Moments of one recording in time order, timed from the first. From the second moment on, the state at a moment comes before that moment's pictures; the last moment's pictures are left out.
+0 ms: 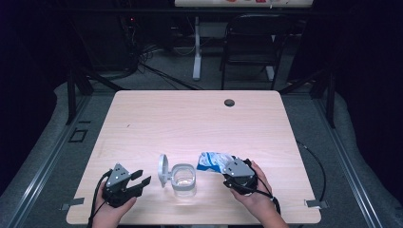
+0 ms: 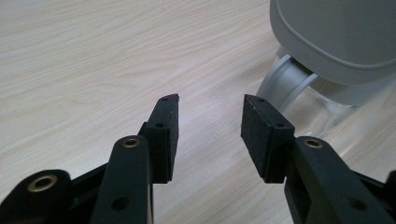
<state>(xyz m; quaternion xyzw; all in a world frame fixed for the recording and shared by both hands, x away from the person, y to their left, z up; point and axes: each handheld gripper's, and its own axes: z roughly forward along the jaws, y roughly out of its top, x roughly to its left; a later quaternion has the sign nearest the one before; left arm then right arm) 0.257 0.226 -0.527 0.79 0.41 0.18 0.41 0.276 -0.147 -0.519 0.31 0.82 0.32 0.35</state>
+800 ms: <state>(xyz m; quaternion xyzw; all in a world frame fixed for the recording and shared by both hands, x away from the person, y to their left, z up) 0.258 0.227 -0.527 0.79 0.41 0.18 0.41 0.274 -0.127 -0.523 0.24 0.83 0.24 0.43</state>
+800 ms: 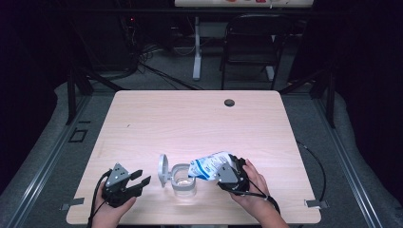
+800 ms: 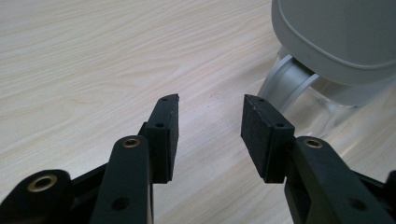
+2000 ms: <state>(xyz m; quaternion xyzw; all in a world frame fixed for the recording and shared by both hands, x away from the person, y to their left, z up) 0.258 0.226 -0.527 0.79 0.41 0.18 0.41 0.281 -0.110 -0.520 0.17 0.83 0.16 0.51</state>
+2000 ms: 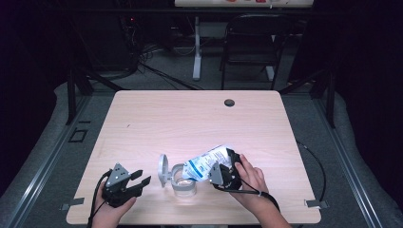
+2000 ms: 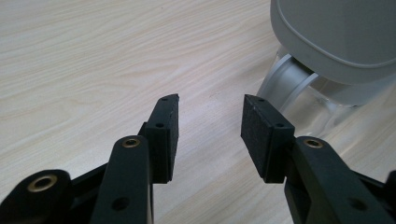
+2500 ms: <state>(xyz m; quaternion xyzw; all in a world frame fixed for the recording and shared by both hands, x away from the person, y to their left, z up) 0.258 0.227 -0.527 0.79 0.41 0.18 0.41 0.281 -0.103 -0.518 0.16 0.82 0.15 0.54</state>
